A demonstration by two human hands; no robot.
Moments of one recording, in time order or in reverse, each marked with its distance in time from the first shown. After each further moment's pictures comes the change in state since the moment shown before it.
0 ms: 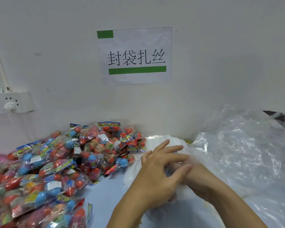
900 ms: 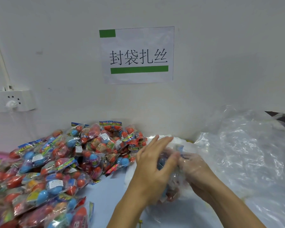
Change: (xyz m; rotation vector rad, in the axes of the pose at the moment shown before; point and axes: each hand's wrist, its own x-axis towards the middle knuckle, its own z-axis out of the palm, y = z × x) left_hand 0.001 -0.021 0.001 -0.044 0.161 -0.074; right_hand 0.007 0.000 0.006 0.191 0.180 0.037
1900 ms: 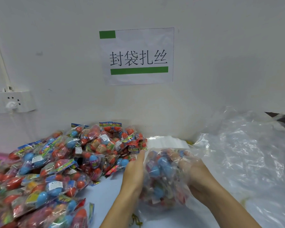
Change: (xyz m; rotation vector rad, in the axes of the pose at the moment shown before) left_hand 0.008 -0.033 -0.003 -0.353 0.178 -0.776; right_hand 0.010 0.012 0.002 0.106 0.117 0.088
